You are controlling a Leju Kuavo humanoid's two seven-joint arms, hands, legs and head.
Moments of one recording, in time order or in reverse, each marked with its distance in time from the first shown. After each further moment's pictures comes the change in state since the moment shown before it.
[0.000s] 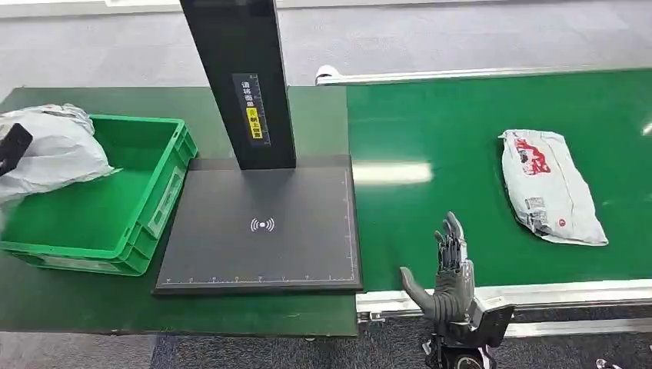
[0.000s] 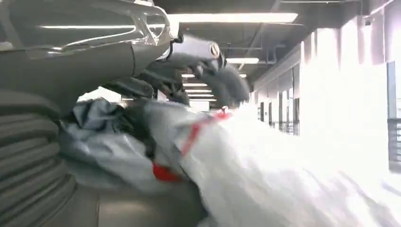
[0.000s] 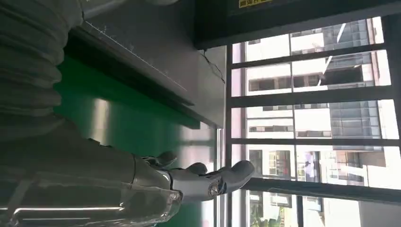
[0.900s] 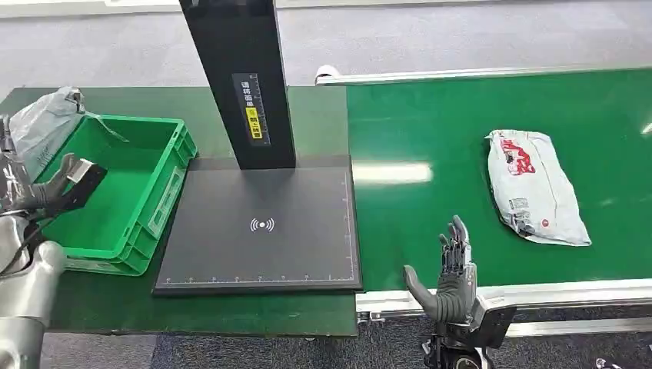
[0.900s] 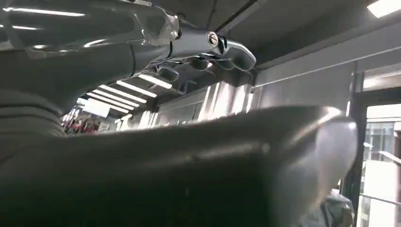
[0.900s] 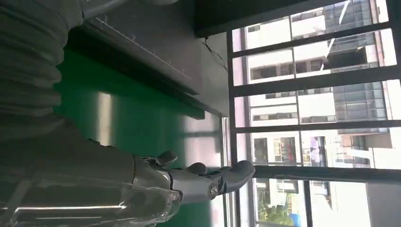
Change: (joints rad) left arm 0.384 -0.166 -0.103 -0.465 0.269 0.259 -0.256; right arm -0.001 -0.013 0.025 0.025 -0.057 -0.074 -0.010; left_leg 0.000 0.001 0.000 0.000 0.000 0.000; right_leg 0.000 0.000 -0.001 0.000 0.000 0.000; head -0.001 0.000
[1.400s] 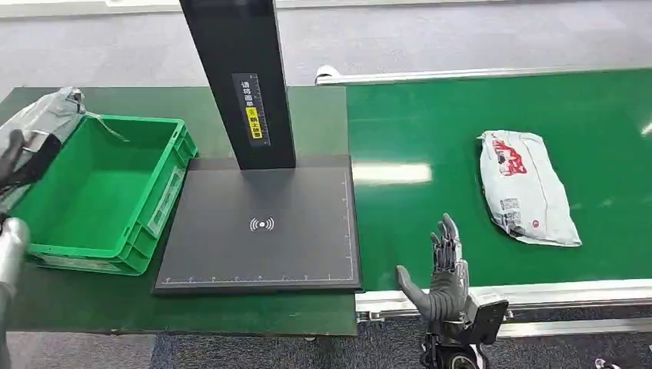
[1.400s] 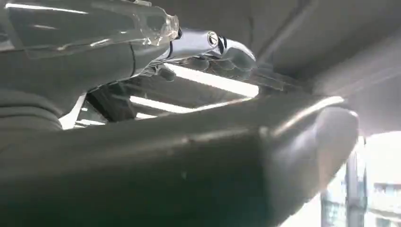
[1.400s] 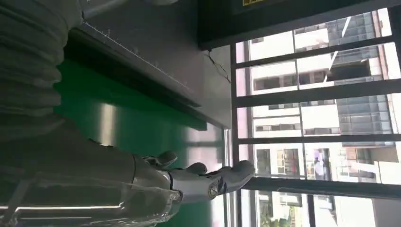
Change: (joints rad) left arm -0.278 0.155 -0.008 0.348 -0.246 0.062 0.211; right arm -0.011 -0.006 0.026 0.010 0.001 0.020 0.021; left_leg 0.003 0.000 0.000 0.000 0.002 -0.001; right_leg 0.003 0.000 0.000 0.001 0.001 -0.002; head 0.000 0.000
